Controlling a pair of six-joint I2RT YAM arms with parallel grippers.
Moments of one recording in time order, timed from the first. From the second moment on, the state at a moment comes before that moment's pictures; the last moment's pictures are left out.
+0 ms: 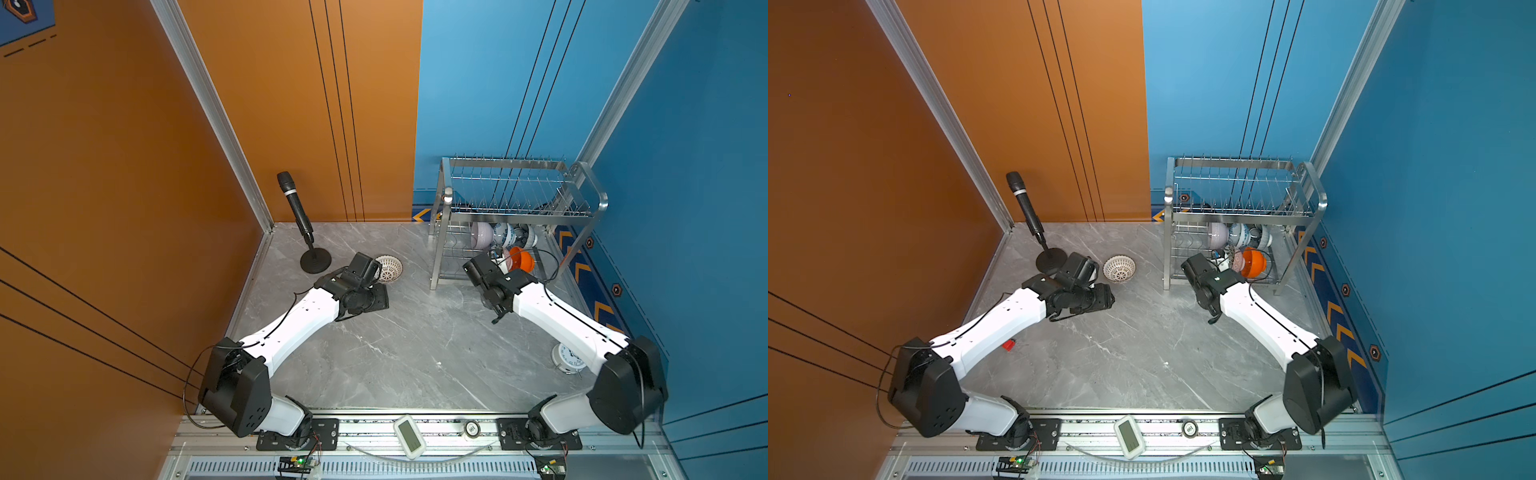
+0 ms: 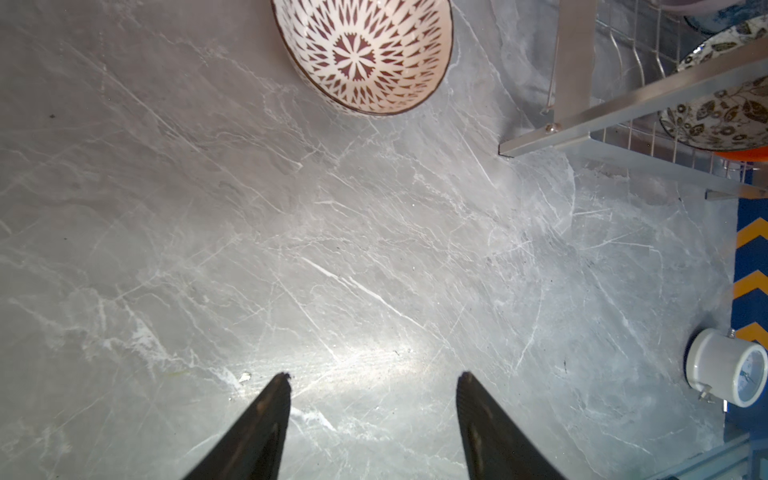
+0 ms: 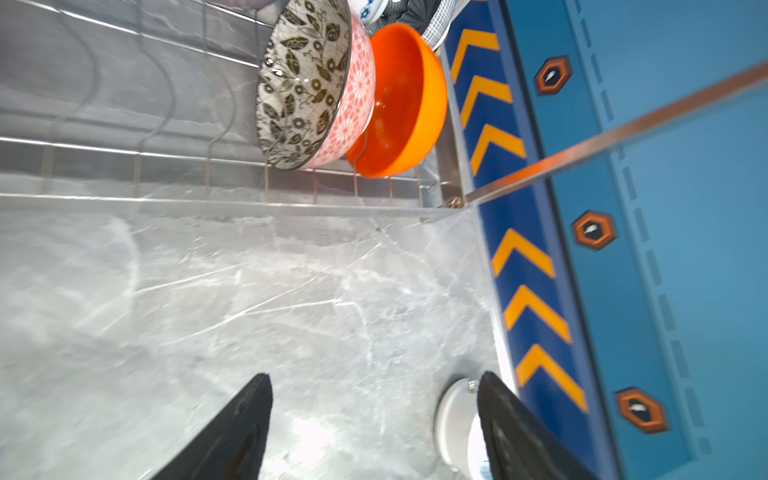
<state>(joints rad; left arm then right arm) -0.51 1.46 1.14 -0.70 0.04 -0.65 0.51 1.40 1.12 -0.93 0.72 0.43</state>
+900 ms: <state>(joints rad) -0.33 1.94 1.56 -0.71 0.10 -0.54 0.49 0.89 0.78 -0.77 0.46 0.72</state>
